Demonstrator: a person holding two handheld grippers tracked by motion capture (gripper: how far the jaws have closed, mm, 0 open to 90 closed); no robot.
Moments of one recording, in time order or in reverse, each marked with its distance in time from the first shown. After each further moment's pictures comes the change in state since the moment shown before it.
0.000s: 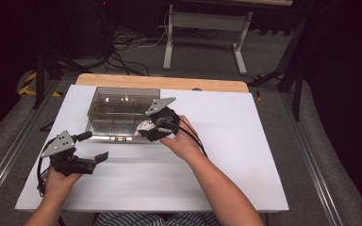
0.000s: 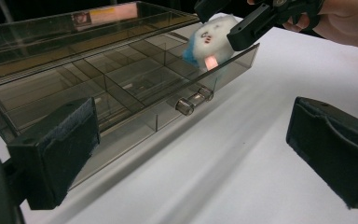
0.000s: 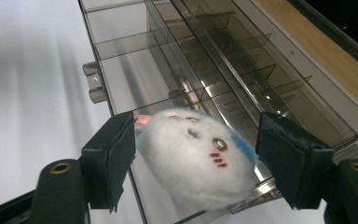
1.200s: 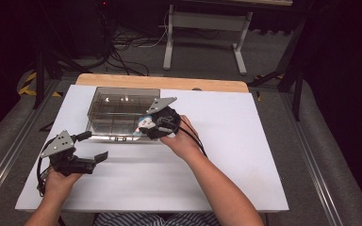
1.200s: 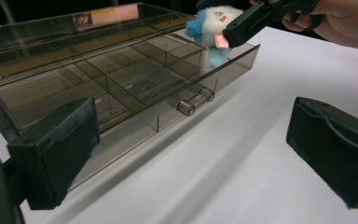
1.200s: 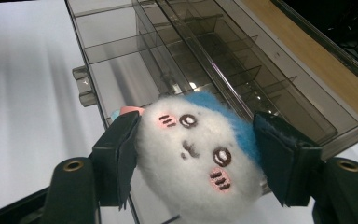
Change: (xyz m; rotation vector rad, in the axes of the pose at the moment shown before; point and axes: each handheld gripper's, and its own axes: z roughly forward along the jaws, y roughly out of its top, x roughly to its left) left arm 0.000 0.000 -0.001 -0.004 0.002 -0.002; right arm -0.001 0.000 -0.001 -0.005 -0.036 0.007
